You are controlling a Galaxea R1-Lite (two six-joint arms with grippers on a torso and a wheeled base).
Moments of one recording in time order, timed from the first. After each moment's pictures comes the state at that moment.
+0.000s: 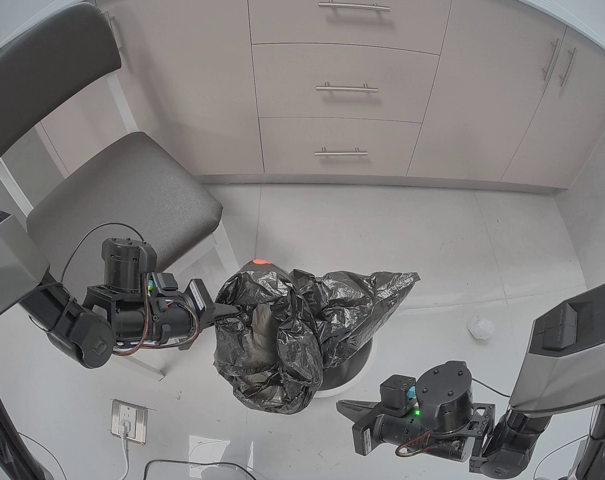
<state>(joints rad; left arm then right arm) -0.29 1.98 -0.69 -0.74 -0.50 -0.94 0.87 2.17 -0.32 -1.40 -0.06 0.24</state>
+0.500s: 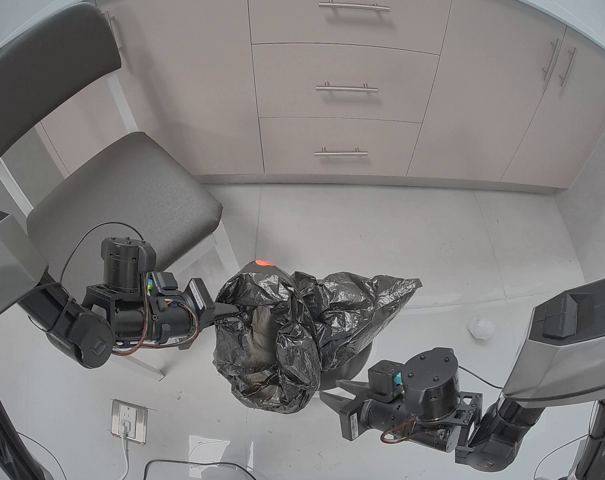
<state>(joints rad) -0.29 1.97 -0.69 -0.74 -0.50 -0.94 0.86 2.18 -0.43 -1.33 -0.09 0.23</state>
